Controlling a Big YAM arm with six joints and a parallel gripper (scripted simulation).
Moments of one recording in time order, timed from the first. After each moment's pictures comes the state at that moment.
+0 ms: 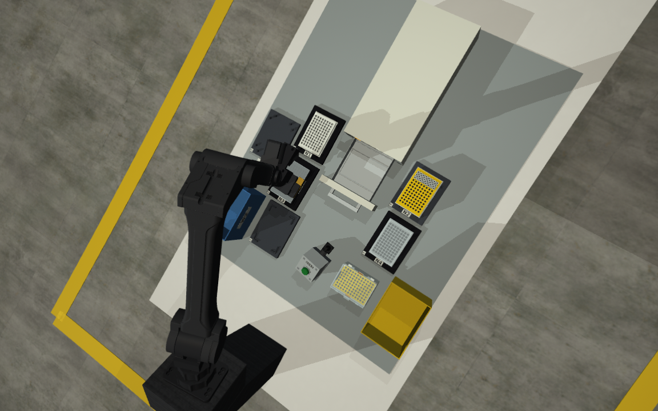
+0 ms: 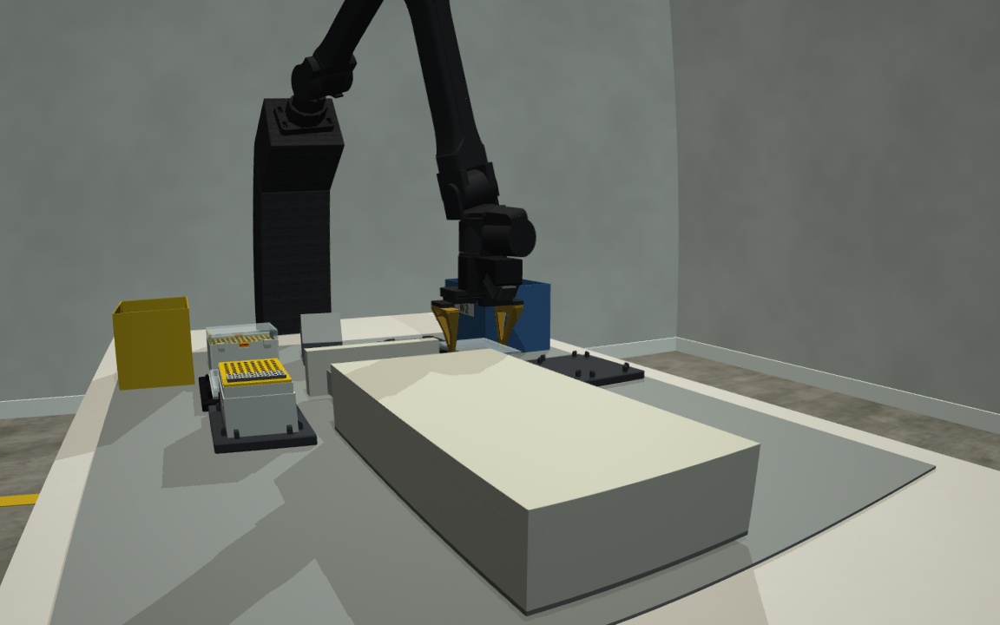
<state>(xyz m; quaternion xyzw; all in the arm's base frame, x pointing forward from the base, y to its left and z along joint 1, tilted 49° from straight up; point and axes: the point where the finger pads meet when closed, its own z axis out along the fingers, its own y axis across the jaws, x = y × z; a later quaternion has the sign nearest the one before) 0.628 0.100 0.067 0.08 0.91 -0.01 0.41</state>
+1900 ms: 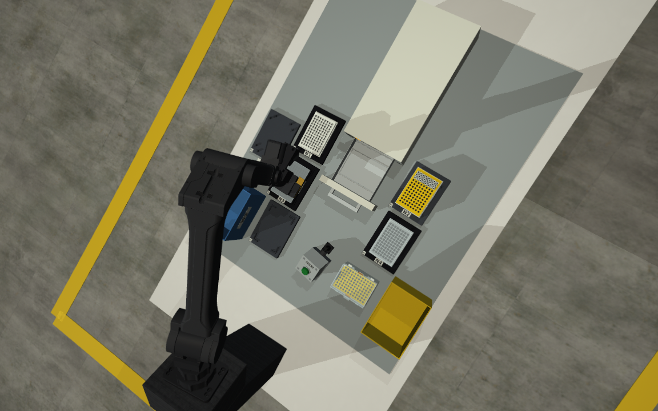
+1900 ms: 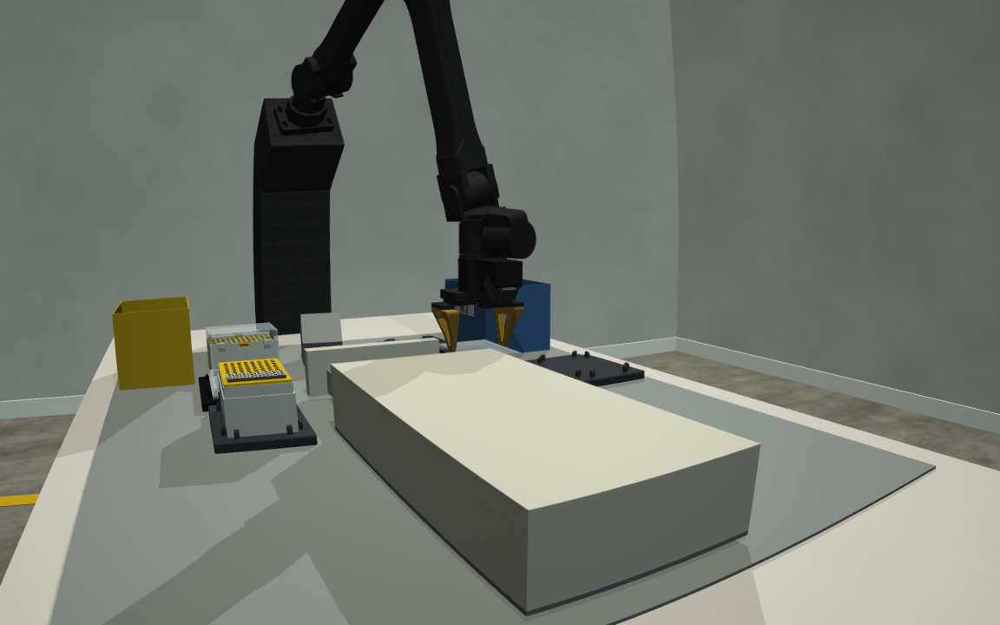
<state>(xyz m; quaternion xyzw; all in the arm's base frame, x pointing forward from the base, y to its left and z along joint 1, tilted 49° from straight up) 0.630 0.100 0.066 0.08 0.91 -0.01 0.41</state>
